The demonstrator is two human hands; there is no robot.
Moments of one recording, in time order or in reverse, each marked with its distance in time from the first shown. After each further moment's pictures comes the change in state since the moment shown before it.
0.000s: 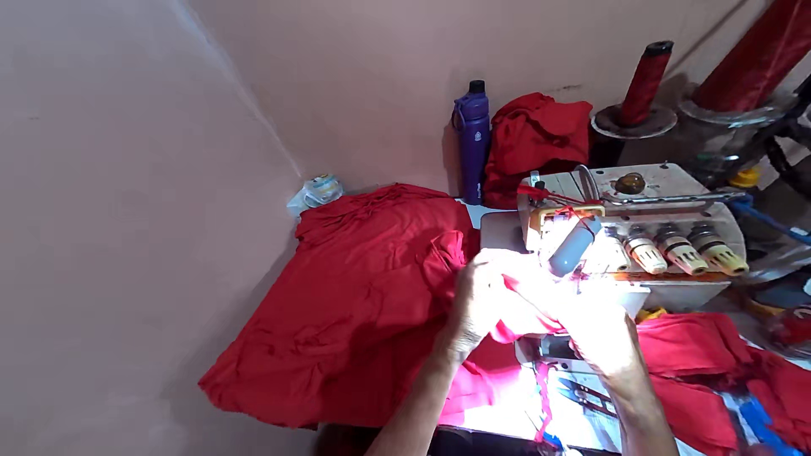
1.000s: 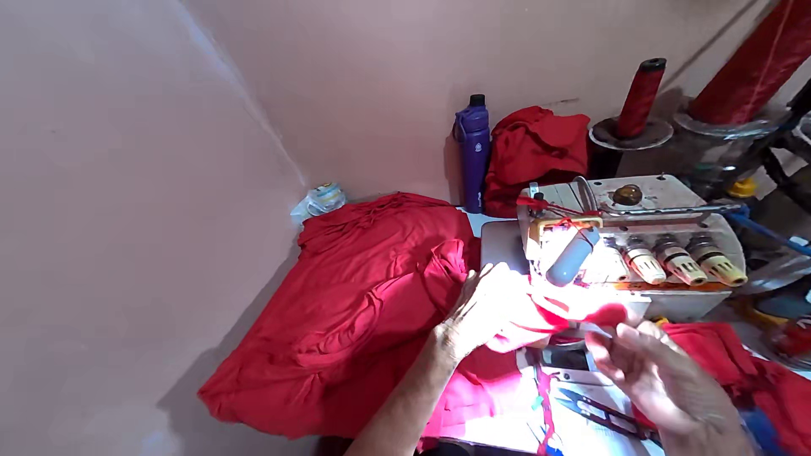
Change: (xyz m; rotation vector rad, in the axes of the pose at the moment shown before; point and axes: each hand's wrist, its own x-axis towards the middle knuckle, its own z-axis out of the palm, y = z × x) left_hand 0.017 0.003 -0.012 0.484 -0.499 -0.061; right_hand -0.015 0.010 -0.040 1.229 -0.445 0.029
